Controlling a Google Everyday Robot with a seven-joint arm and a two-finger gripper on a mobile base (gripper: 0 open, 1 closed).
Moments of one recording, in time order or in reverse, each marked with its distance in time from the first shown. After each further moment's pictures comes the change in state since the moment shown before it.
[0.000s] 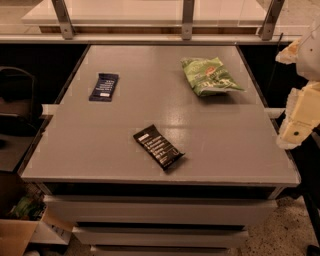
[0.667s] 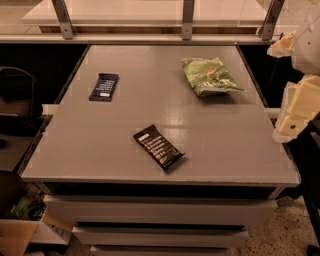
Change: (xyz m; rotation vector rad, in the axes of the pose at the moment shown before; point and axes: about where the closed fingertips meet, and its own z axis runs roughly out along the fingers) arm -0.014 -0.007 -0.002 0.002 -0.057 -0.066
